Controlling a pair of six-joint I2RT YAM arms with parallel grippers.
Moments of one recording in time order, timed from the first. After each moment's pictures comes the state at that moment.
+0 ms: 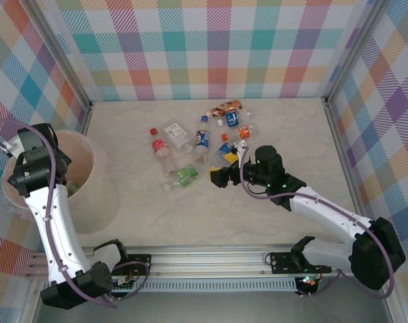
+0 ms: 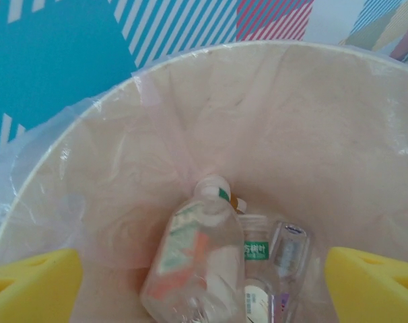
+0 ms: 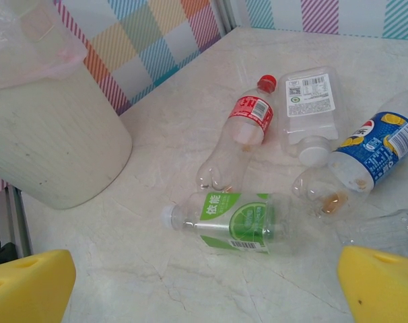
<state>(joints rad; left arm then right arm) 0.41 1.04 1.45 -1.22 -0.51 -0.38 0.66 1.15 0.71 0.10 -0.36 0.23</state>
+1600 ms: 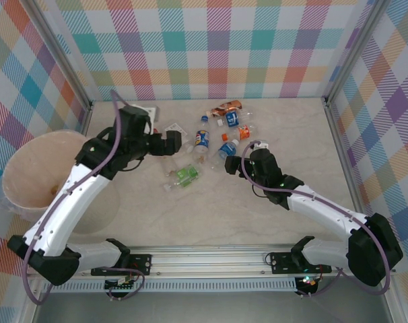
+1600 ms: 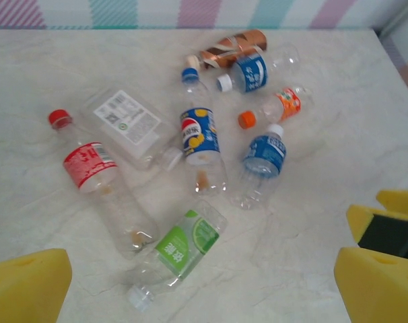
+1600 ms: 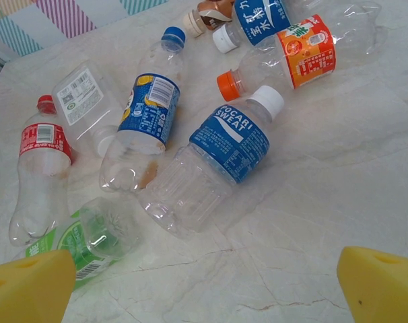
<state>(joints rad) -0.56 1.23 1.50 -0.95 -0.11 -0.35 0.65 1.18 0.70 -0.09 0.20 0.60</state>
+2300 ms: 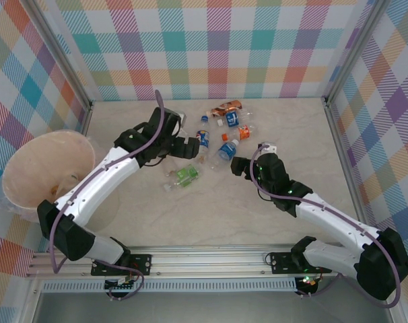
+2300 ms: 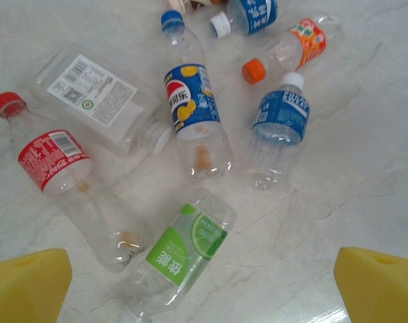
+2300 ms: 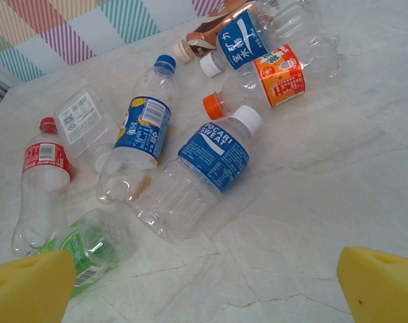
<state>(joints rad) -0.61 1.45 1.46 -0.86 -0.12 -0.28 0.65 1.06 0.65 -0.11 0.26 0.60</state>
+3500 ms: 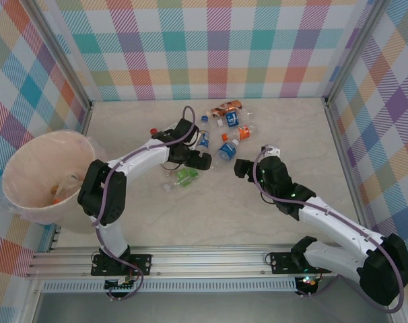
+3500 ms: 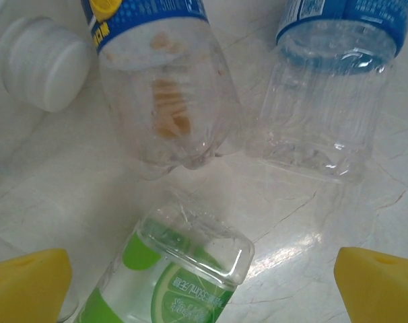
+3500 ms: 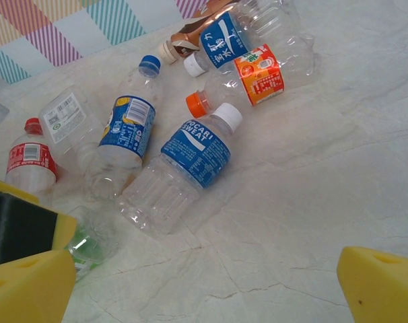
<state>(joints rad) -0.55 1.81 1.36 -0.66 0.09 -0.23 0.65 1.00 0.62 -0.15 0.29 0.60</state>
